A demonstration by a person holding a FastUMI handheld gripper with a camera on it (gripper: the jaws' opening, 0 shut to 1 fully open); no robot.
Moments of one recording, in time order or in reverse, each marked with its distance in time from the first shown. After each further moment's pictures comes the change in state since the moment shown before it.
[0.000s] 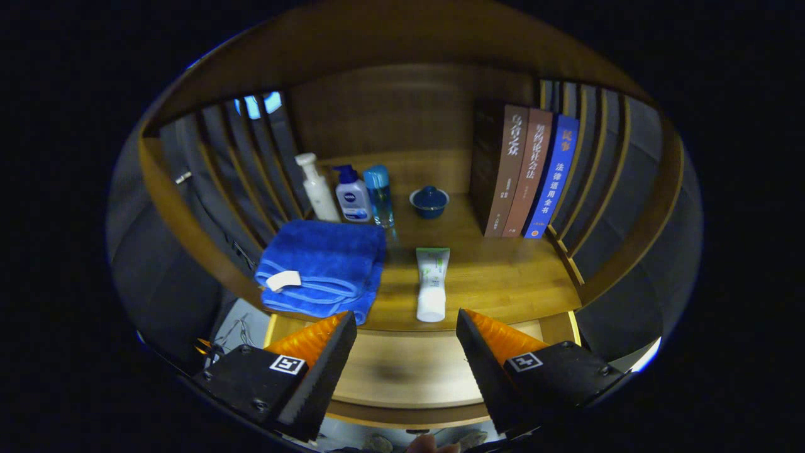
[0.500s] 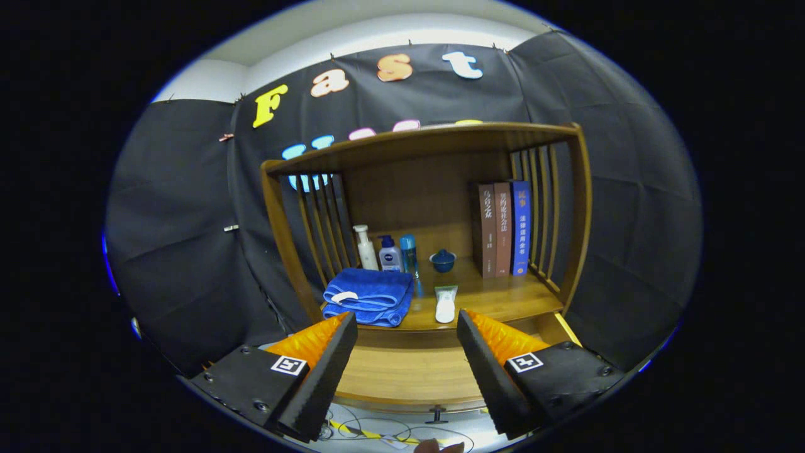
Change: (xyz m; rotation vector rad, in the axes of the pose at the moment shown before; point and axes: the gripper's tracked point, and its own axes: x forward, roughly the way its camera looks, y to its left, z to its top) arm -0.152 0.008 -0.046 0.018 -0.470 0.093
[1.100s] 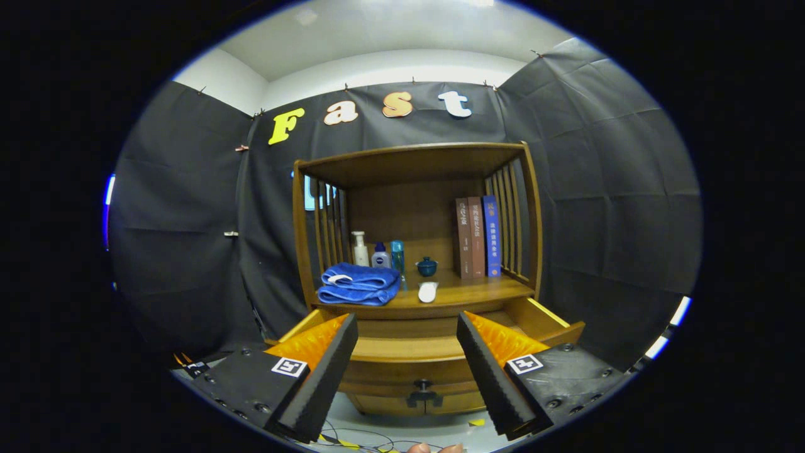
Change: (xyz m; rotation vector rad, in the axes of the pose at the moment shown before) arm -0.071 -0.023 -0.115 -0.054 -0.204 -0.069
